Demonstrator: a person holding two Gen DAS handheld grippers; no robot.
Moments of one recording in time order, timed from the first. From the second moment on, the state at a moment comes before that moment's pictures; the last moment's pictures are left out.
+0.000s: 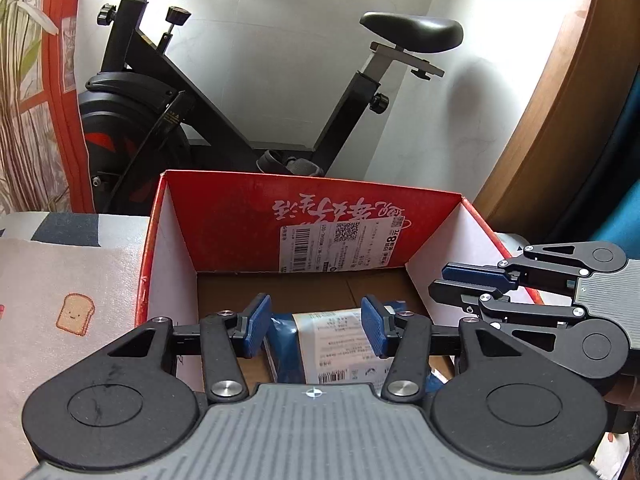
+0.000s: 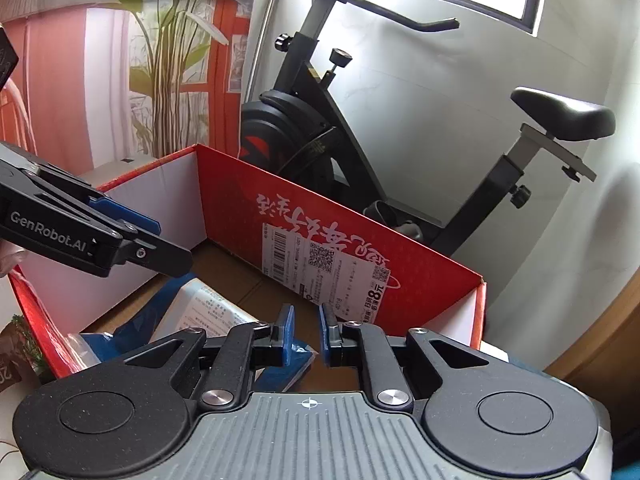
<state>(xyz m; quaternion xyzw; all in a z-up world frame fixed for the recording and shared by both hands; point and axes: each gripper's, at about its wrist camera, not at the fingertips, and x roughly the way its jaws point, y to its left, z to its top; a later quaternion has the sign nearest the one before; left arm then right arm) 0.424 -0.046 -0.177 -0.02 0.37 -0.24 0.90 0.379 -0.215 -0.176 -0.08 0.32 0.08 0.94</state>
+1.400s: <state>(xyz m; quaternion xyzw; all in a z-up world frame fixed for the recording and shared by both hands) 0.142 0.037 -0.174 -0.01 0.31 -0.14 0.94 0.087 -0.162 -0.179 0.08 0.22 0.05 0.97</state>
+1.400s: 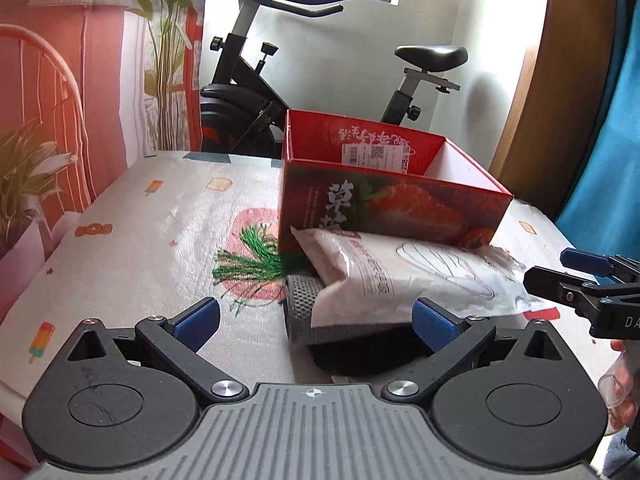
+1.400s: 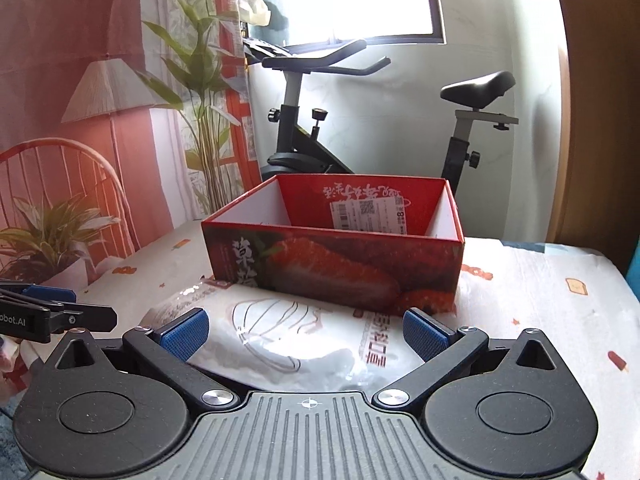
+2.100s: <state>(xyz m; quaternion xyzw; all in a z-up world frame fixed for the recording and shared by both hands) 0.146 0.019 -0.244 -0.01 0.40 -0.16 0.90 0.087 -0.142 -0.263 0.09 0.31 0.05 0.95</state>
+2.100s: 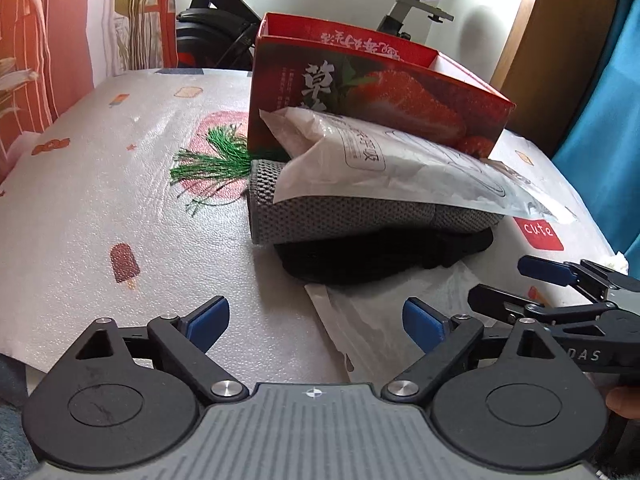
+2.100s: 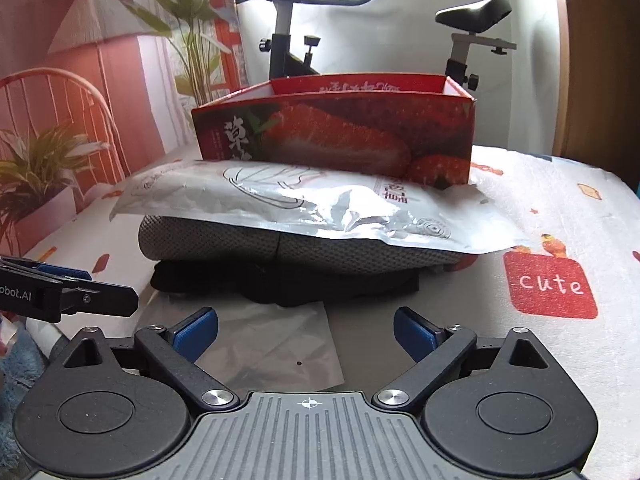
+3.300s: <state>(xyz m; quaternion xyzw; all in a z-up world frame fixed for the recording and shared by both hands) 0.151 0.016 -0.262 -0.02 0.45 -0.19 0.87 0.092 -0.149 -0.274 0.17 0.34 0.12 0.92</state>
